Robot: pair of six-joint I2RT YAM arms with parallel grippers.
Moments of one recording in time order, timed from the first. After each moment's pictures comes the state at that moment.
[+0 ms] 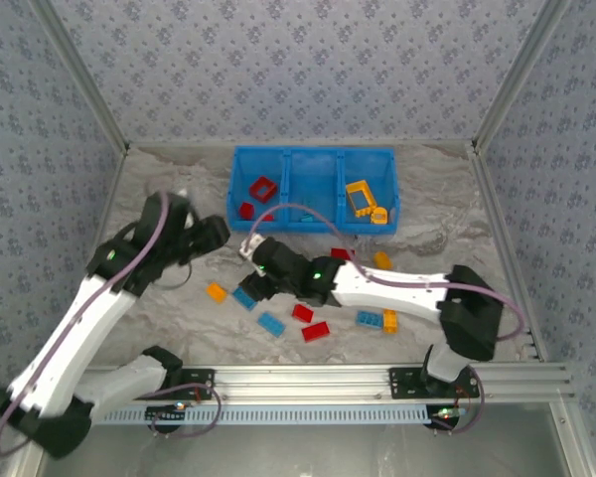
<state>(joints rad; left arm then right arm) -0.53 0.88 1.14 -0.99 -0.08 -0.80 1.16 1.69 1.23 -0.29 0.17 0.16</state>
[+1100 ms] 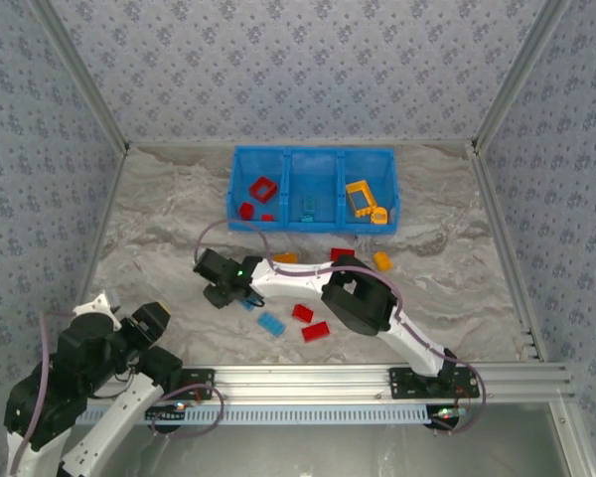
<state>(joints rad) -0.53 0.18 0.95 -1.41 -0.14 -1.06 1.18 2.31 1.79 -0.46 0.10 0.28</state>
